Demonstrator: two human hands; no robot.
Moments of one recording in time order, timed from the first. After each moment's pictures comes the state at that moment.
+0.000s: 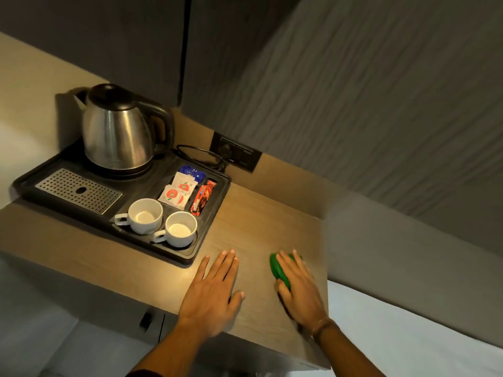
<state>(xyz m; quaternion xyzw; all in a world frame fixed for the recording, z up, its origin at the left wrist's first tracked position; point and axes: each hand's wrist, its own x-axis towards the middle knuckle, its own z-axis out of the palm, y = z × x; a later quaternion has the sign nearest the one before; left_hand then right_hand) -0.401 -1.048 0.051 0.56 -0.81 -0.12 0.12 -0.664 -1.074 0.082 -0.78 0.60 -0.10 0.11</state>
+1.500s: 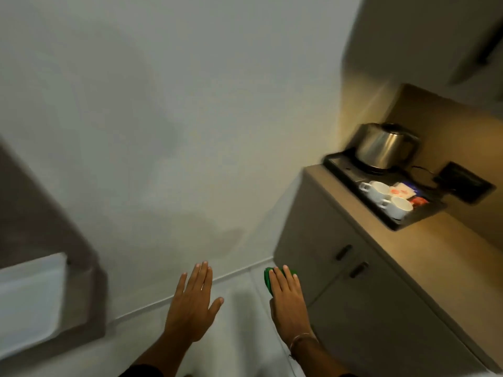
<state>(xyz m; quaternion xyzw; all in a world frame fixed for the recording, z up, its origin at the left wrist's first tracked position) -0.219 -0.423 0.064 0.91 -0.40 -0.07 0.09 -0.375 -0.635 0.055 -0.97 0.20 -0.09 0.07</state>
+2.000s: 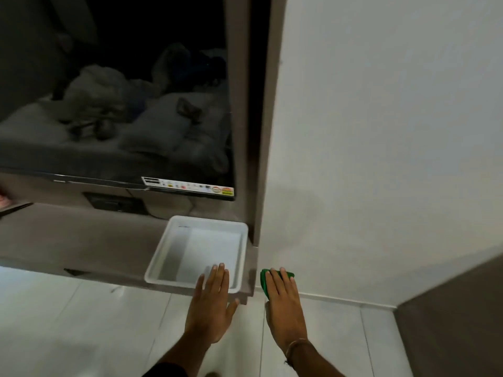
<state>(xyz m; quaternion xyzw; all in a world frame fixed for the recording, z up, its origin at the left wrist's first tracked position) -0.112 -0.091 0.037 0.98 -0.16 -0.11 0.03 -0.145 -0.300 0.041 -0.99 -0.03 -0.02 0.15</state>
